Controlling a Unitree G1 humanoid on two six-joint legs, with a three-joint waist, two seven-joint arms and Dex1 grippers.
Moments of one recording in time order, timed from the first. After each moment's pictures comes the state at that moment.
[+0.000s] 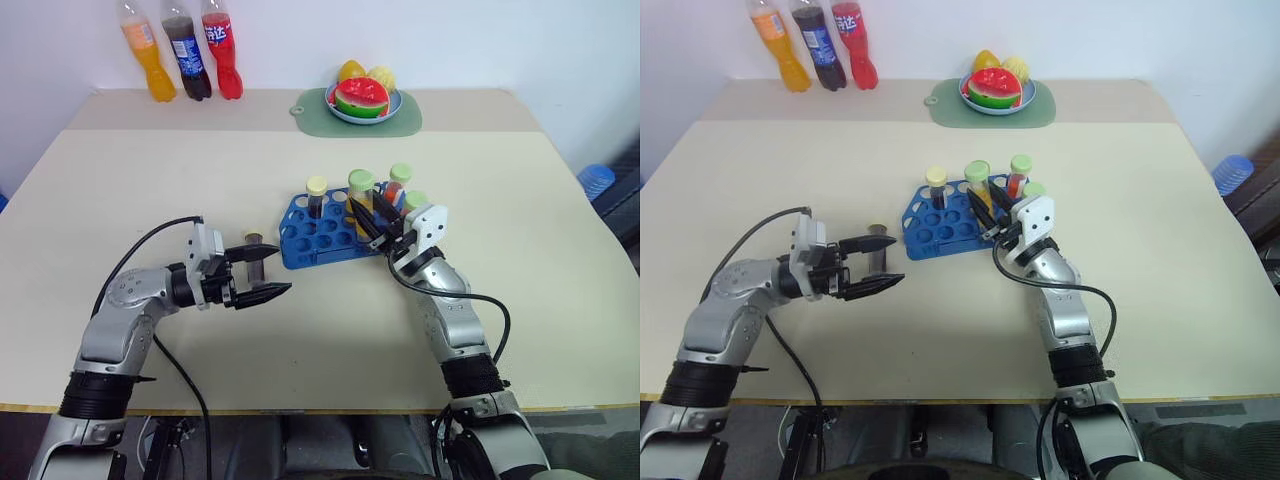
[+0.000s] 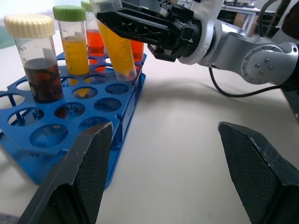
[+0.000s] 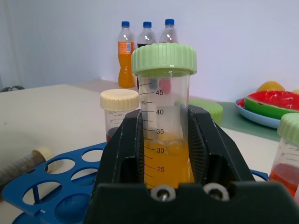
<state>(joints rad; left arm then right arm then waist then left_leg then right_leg) -0.25 0.59 0.03 -0.06 -0.51 0.23 -1.17 -0.41 -0.13 0.04 0.22 0.17 -0.24 0.50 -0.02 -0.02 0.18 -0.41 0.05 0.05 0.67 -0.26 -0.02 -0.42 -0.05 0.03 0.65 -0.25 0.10</state>
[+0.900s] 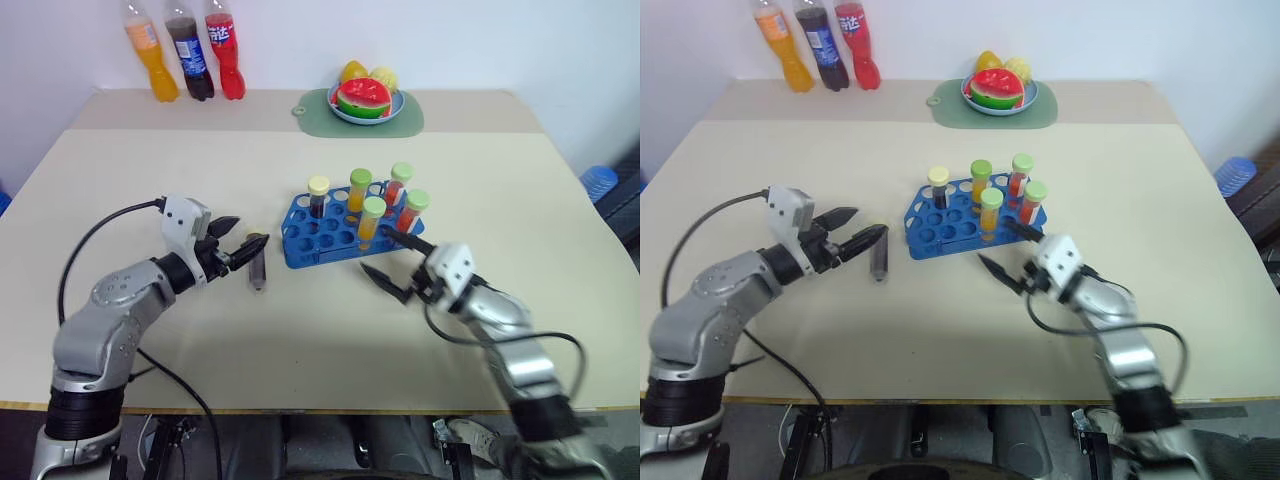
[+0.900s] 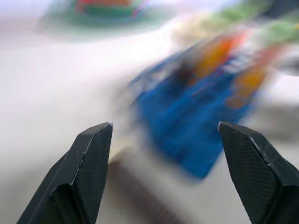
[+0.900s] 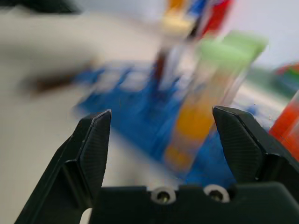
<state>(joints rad) -0.28 0.57 0.21 -0.41 -0.59 0.97 -0.40 -0.08 -0.54 0.03 -0.16 0.25 0.00 0.77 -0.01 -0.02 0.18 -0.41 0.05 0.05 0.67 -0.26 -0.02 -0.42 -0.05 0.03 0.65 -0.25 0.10</state>
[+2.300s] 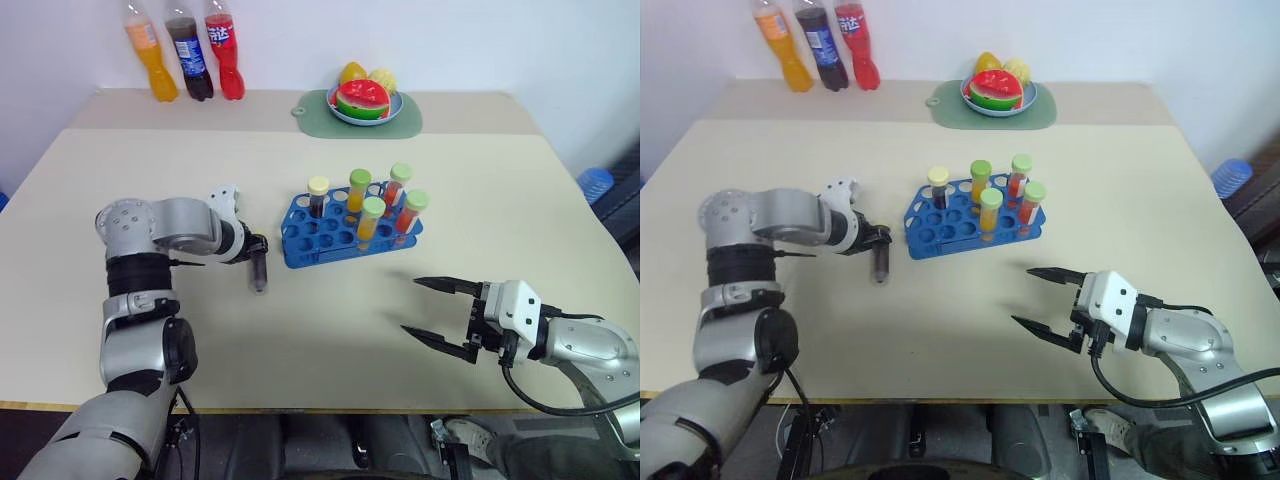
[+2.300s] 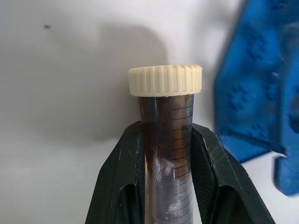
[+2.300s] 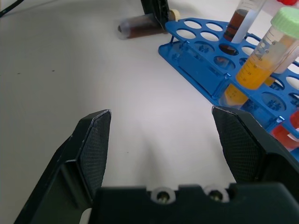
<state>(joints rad) -0.84 0.40 0.36 0.36 -1.55 1.61 0.95 0.13 -0.79 -0.12 -0.47 0.37 0.12 0.96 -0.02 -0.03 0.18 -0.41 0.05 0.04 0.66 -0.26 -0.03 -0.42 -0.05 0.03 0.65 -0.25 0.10</state>
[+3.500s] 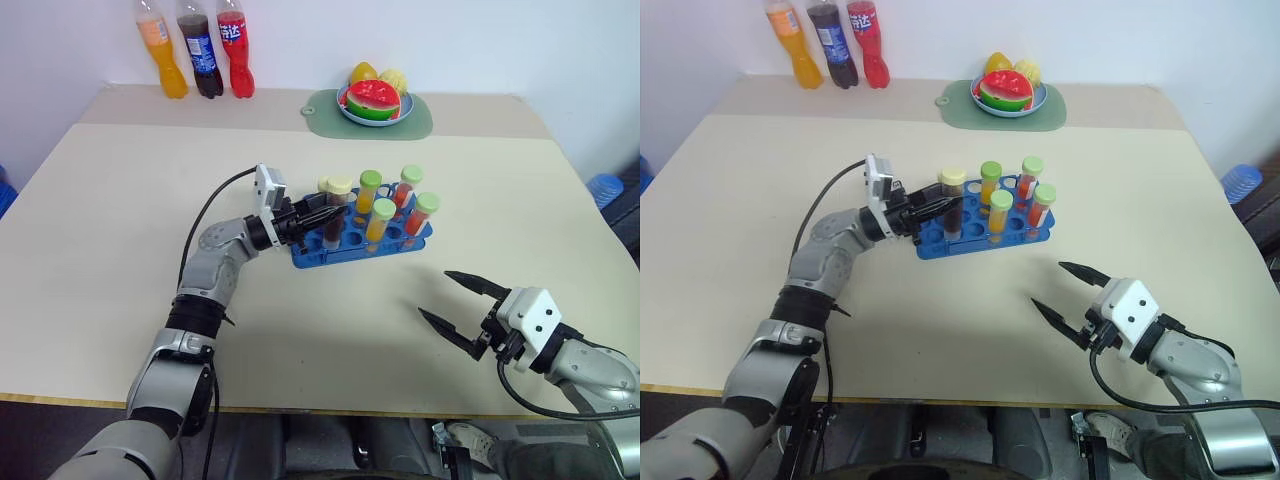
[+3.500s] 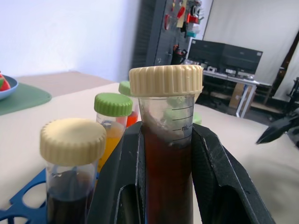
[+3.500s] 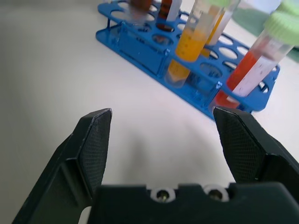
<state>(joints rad) -0.73 0.22 -0.06 0.52 -0.46 0.06 -1.05 0.30 -0.68 -0.21 -0.51 0.30 0.11 0.72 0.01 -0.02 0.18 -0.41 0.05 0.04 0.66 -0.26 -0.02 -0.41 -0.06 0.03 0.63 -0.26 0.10</state>
